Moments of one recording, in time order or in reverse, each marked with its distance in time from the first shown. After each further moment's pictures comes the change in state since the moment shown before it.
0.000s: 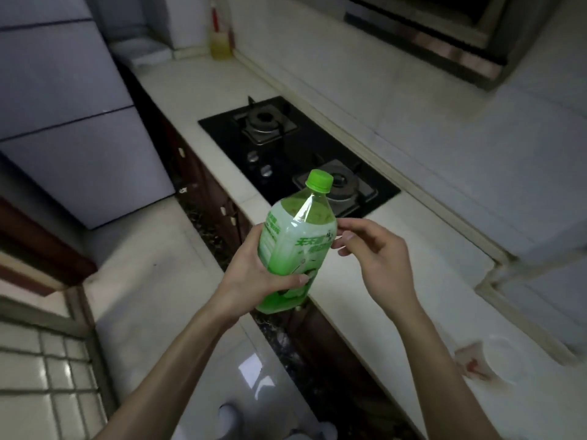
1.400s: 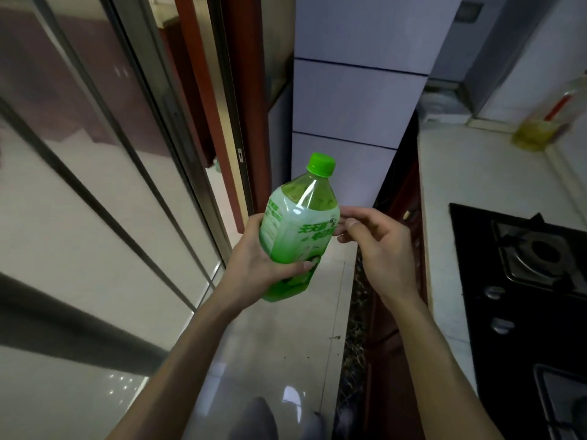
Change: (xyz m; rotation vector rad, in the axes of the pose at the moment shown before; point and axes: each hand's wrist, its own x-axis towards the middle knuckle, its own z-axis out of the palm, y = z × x) left_hand -0.003 -0.023 -0.296 0.053 0.991 -0.146; right_hand 0.169 -0.067 0.394 0.232 -0.827 -0.221
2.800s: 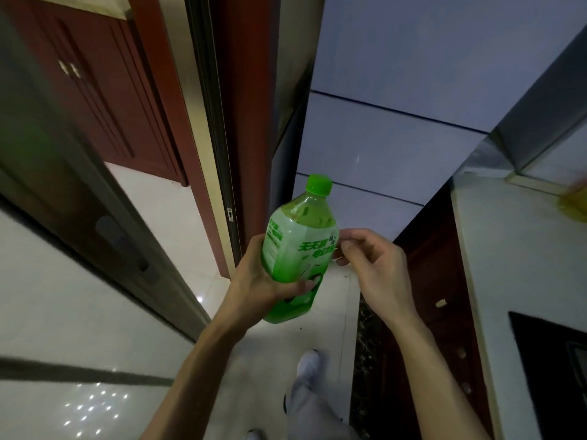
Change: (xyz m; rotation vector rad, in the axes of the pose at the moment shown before) left_hand 0.382 -0.055 -0.071 -0.119 -0.038 -0.118; right_hand 0.353 0.086 0.131 -0.175 -0.059 0.115
